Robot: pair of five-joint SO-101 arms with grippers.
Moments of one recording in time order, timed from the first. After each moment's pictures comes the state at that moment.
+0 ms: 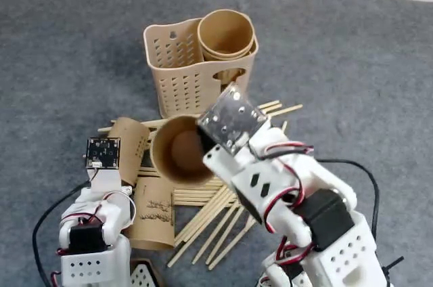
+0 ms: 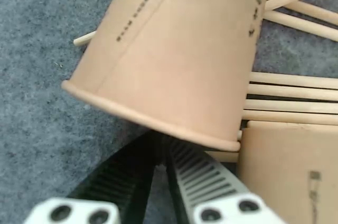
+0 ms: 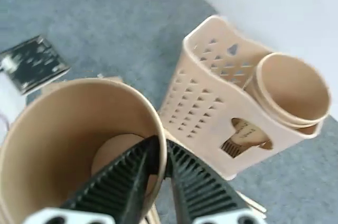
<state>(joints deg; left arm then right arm) -12.2 -104.3 96.0 75.5 0.6 -40.2 -55.9 24.8 65.5 20.7</state>
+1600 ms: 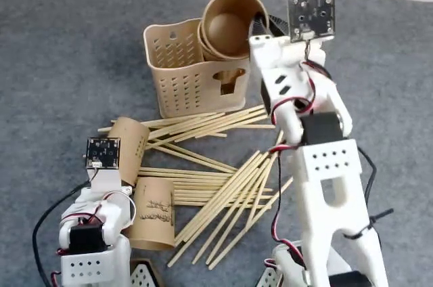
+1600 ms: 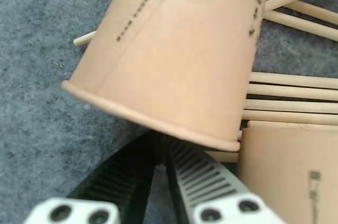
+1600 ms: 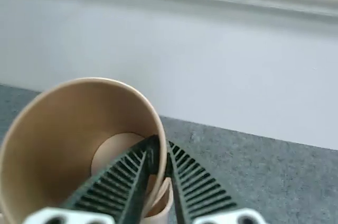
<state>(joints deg) -12.2 -104.3 96.0 75.5 0.6 -15.6 -31.2 21.8 26.8 5.1</state>
